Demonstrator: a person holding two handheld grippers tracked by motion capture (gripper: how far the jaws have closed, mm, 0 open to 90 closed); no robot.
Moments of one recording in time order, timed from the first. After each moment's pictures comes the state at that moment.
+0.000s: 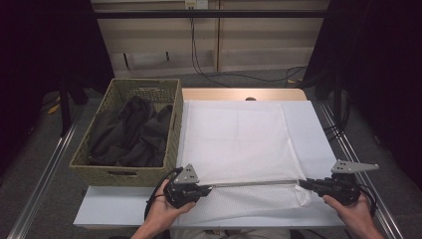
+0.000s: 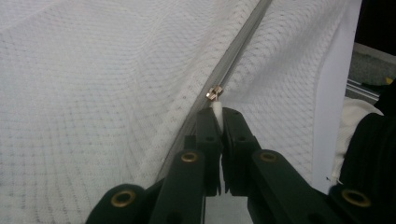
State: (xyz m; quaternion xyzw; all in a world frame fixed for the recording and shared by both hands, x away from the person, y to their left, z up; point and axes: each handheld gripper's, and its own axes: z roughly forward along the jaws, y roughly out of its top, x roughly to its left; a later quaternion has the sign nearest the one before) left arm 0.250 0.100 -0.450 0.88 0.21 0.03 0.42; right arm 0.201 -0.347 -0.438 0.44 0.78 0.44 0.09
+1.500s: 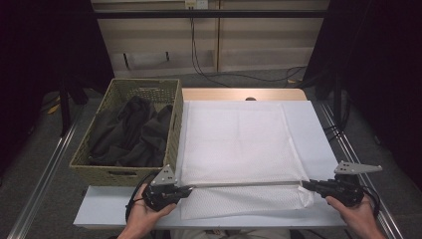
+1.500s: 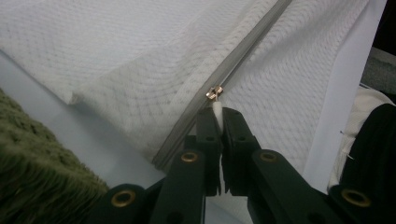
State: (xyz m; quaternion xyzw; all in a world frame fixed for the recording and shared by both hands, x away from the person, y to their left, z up) left arm 0.245 0.151 -0.447 0.88 0.26 0.04 0.41; right arm 0.197 -0.354 -0.440 0.46 0.77 0.43 0.09
